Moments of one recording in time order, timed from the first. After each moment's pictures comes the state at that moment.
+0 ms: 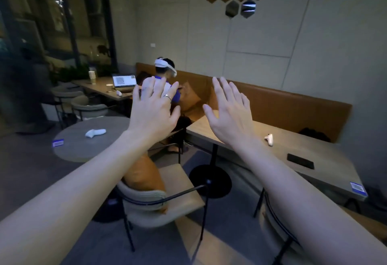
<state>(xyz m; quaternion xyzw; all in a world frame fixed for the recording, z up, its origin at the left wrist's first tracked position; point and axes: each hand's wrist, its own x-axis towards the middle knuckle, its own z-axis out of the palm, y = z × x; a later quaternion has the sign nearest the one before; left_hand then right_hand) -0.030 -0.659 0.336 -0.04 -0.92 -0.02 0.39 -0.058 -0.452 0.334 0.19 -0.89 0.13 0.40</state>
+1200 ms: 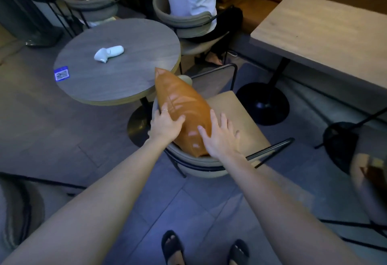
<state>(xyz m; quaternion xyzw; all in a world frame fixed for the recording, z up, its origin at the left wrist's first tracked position) -0.288 -0.918 -0.031 0.27 -0.89 -0.36 -0.08 -0.290 -0.746 -0.053 0.05 -0.97 0.20 -0.15</state>
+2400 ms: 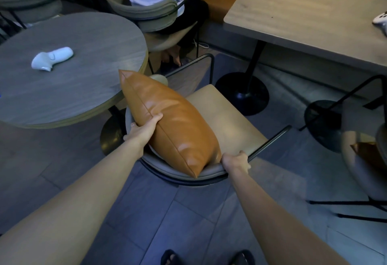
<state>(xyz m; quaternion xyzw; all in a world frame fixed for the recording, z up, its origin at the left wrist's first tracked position) -0.365 -0.959 -0.127 0.41 -0.71 -0.55 -0.16 -0.306 -0.702 -0.162 -0.48 -0.71 0.47 -0.21</state>
